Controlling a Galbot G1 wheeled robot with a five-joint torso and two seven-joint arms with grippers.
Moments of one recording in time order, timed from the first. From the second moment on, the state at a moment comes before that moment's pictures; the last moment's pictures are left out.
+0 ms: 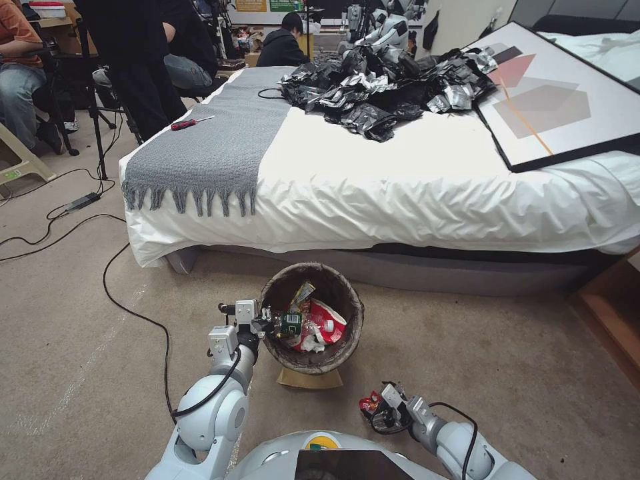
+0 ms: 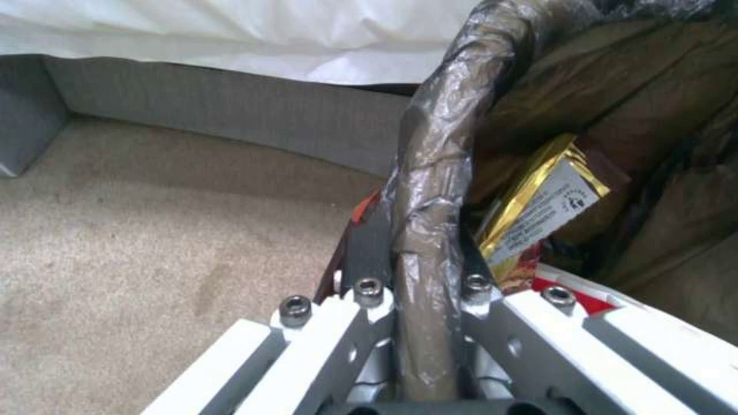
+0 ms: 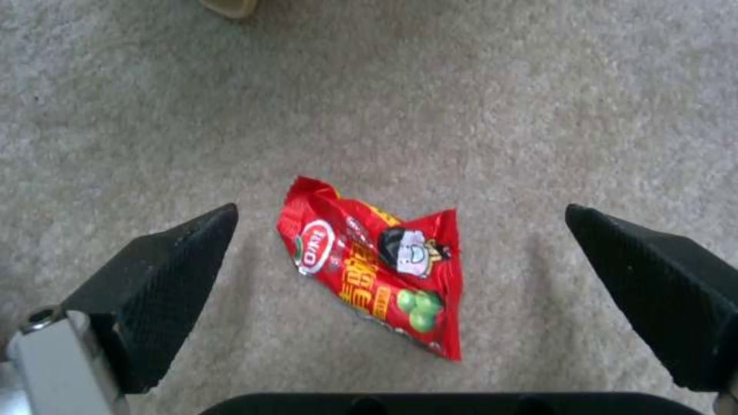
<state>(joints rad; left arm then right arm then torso) 1.57 -1.45 -0.35 -2.23 -0.29 0.51 -0.20 -1.44 0.93 0.07 1.55 0.18 -0.16 -0.21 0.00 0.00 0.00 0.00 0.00</state>
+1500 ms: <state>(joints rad) 1.56 -1.45 -0.35 -2.23 -0.29 0.51 -0.20 -1.38 0.93 0.23 1.49 -0.52 0.22 -0.57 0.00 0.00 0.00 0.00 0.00</state>
